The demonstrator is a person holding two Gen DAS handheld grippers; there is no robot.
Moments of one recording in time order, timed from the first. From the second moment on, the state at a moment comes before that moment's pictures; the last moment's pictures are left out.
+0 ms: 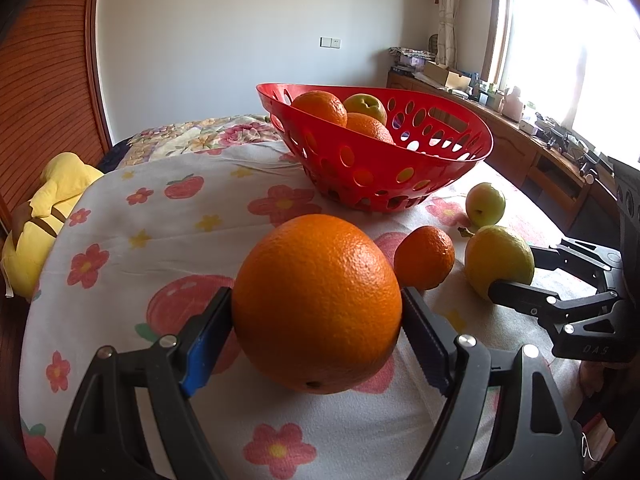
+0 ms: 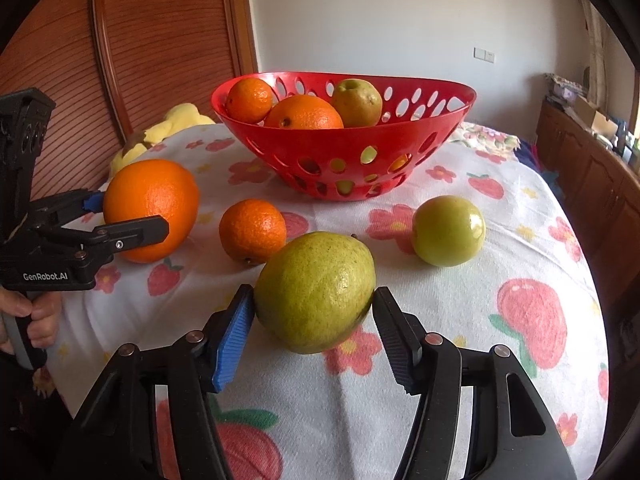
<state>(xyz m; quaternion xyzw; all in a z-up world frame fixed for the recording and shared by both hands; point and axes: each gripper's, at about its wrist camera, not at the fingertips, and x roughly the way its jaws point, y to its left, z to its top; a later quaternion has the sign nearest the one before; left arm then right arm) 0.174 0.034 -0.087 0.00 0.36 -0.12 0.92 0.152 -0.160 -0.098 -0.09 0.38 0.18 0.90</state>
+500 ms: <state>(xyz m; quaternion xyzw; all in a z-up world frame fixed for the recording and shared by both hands) 0.191 0.022 -0.083 0.03 0.37 -0.11 0.92 0.151 -0.158 -0.098 -0.09 0.38 0.18 0.90</state>
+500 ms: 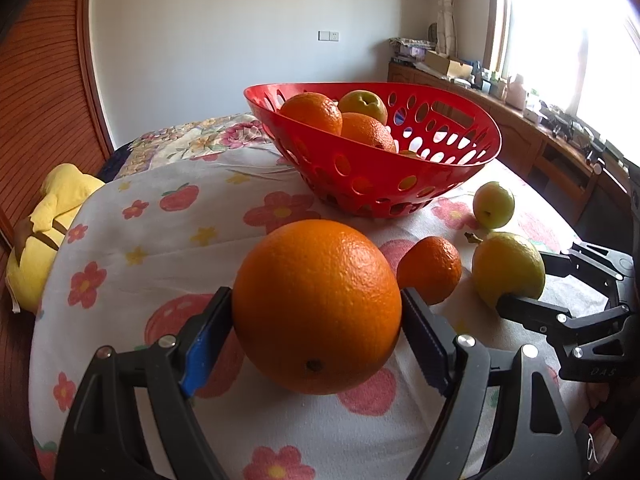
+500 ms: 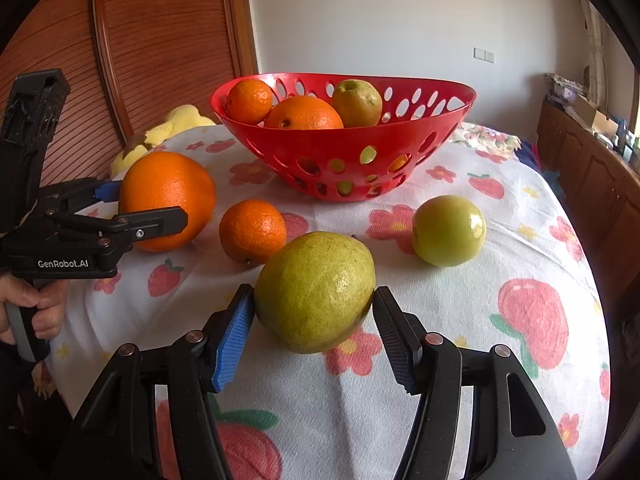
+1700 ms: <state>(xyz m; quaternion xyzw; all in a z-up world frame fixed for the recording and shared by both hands) 0.175 0.028 -0.070 0.00 0.35 -0.13 0.93 0.150 -0.159 -0.098 -0.09 0.37 0.17 0.91</state>
